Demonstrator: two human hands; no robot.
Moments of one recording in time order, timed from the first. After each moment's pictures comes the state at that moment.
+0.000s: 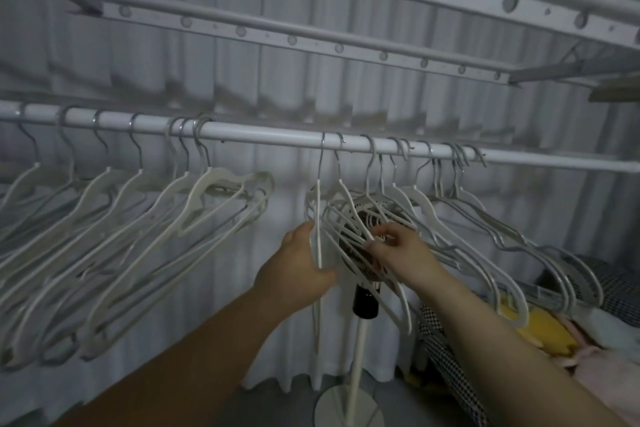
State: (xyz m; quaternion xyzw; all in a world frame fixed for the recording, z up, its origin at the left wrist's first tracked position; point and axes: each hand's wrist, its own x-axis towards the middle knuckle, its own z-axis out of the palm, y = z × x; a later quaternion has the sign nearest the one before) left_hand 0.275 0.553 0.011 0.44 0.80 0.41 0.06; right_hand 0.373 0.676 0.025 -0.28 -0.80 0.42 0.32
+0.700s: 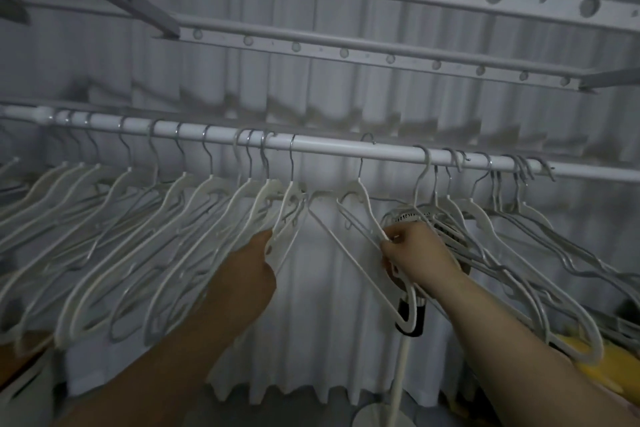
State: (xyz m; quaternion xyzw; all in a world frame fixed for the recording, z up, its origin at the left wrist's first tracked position) left_hand 0.219 0.476 -0.002 0.31 0.80 0.51 -0.05; right_hand 0.329 0.656 0.040 -0.25 -0.89 0.28 0.27
